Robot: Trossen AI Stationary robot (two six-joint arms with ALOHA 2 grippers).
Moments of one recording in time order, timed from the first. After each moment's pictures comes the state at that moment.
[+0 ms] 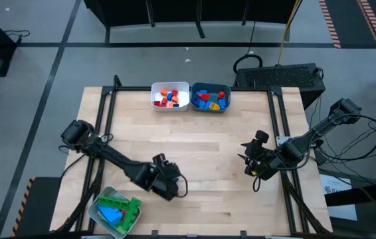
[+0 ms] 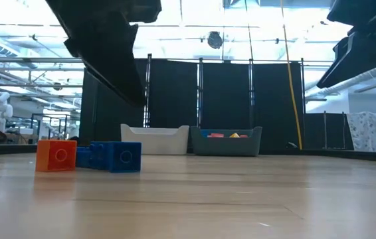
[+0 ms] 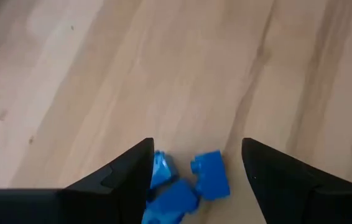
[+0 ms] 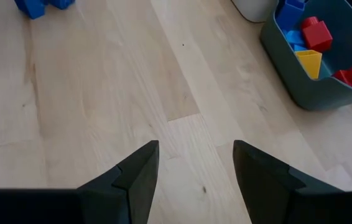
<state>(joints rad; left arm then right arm) -0.48 1.81 1.23 -0.62 -0.51 -0.73 0.60 1.03 0.66 -0.74 0.74 0.73</state>
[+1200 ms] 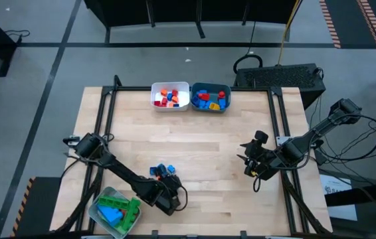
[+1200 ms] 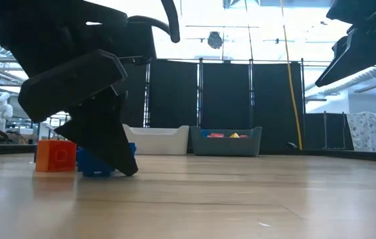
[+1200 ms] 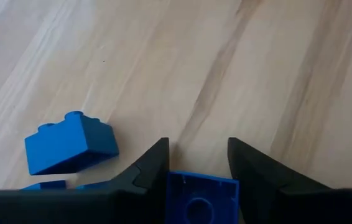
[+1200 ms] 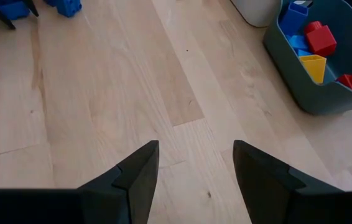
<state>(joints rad) -0.57 2.06 1.23 -0.56 -0.55 -0.91 0.60 1.03 0.66 -0.71 0.74 0.71</state>
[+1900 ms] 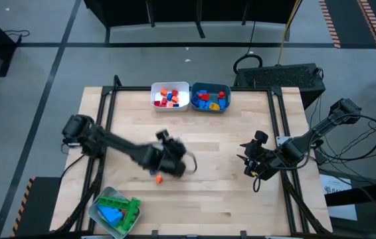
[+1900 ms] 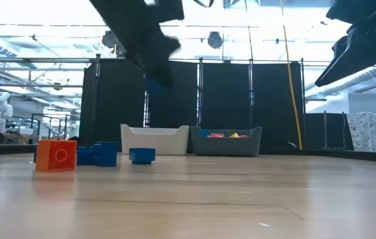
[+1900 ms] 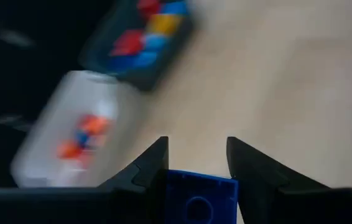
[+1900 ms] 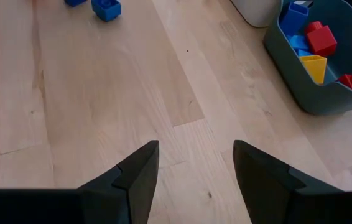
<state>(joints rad) -0.29 1.77 1.25 -0.62 -0.87 -0.41 0.60 1.03 0.66 -0.71 0.74 0.72</state>
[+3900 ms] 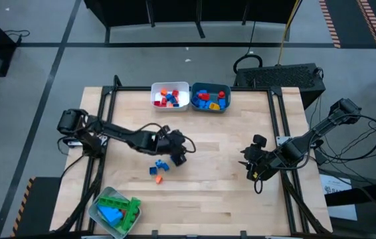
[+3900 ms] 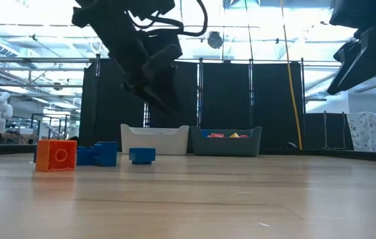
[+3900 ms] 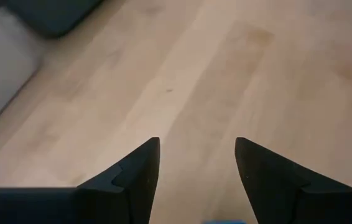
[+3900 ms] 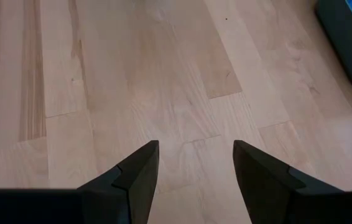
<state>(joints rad) -0.11 1.68 1.02 -0.27 -0.41 -0.47 0.60 1.03 0.66 -0.71 0.56 0.72</state>
